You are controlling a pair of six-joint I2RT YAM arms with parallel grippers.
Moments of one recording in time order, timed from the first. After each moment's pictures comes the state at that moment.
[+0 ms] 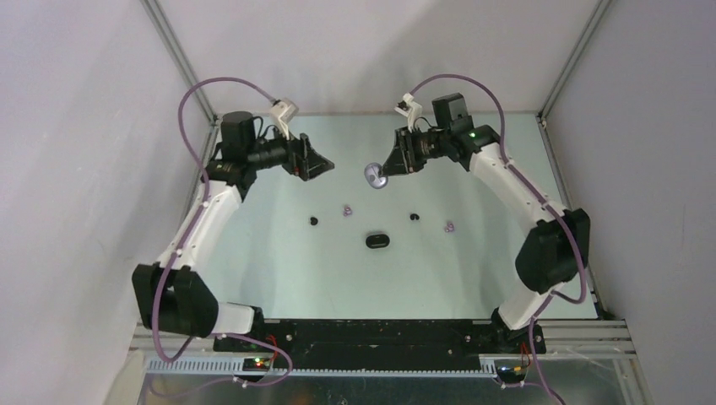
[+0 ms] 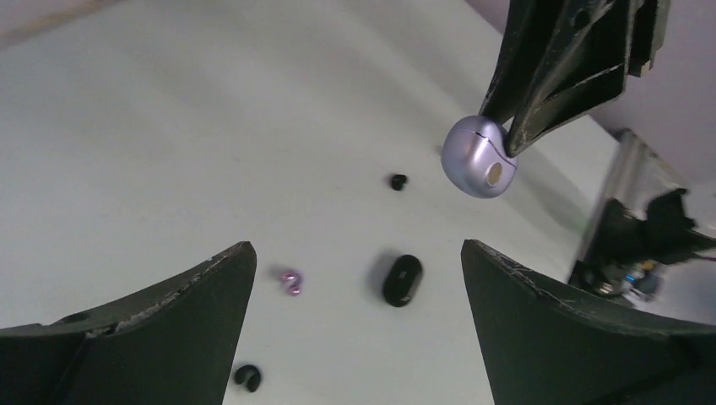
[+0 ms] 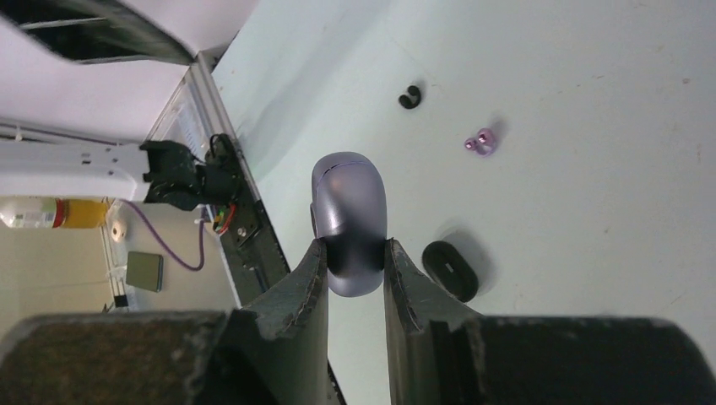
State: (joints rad) left arm -0.13 1.33 1.20 -0.29 0.80 -0.02; right arm 0.41 1.73 1.63 -0.60 -0.82 0.12
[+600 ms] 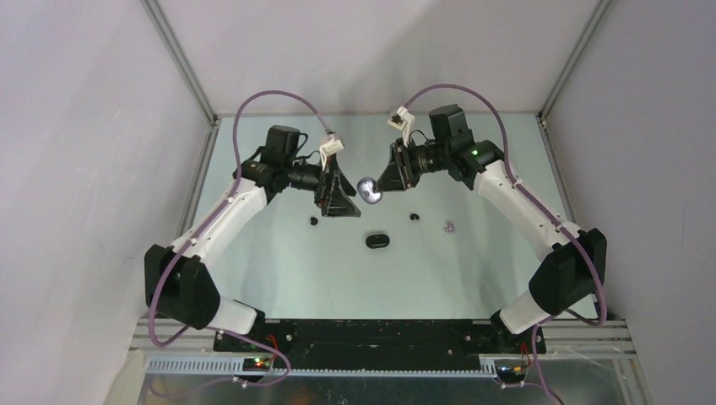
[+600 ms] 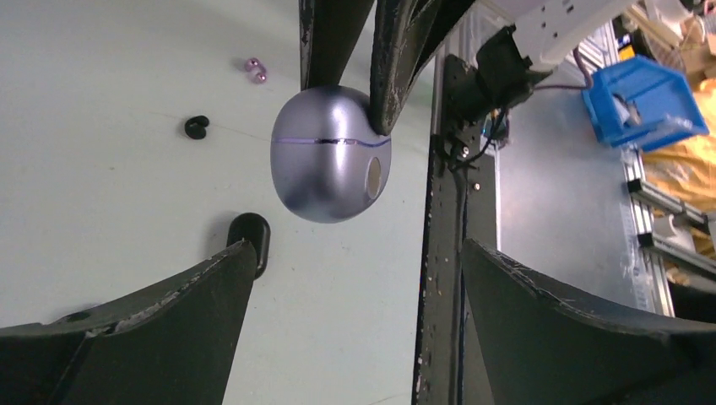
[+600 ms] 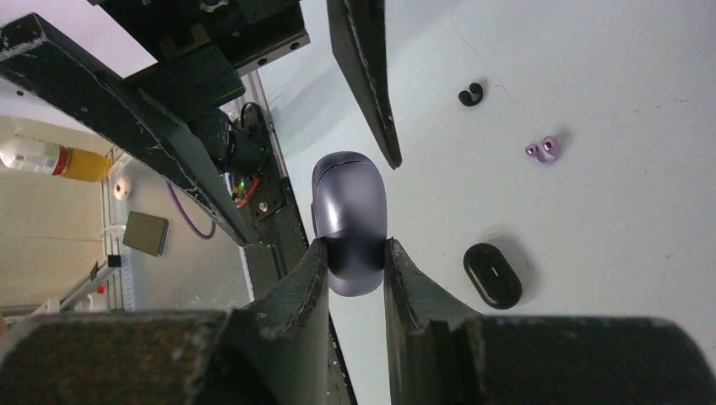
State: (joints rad) left arm -0.35 1.42 1.21 -0.48 1.11 0.15; right arm 0.49 1.55 1.48 -0.54 -0.86 0.10
